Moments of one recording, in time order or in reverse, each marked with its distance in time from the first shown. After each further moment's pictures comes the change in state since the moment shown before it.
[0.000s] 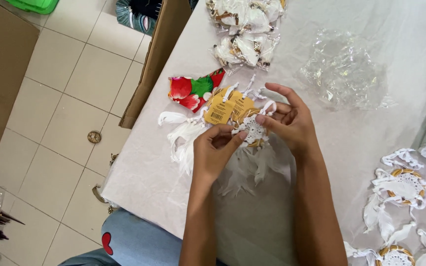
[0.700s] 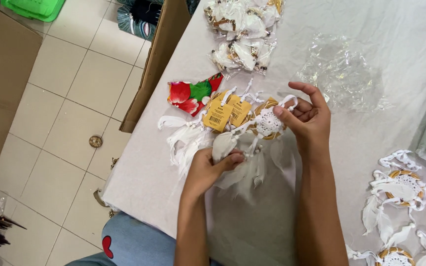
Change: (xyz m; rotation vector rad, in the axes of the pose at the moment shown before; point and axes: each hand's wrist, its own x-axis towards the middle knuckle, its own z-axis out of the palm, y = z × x) left_hand -0.017 -0.011 -0.017 0.009 -0.245 -0.080; right_hand 0.001 -0.008 -0.020 0.007 0.206 -0.118
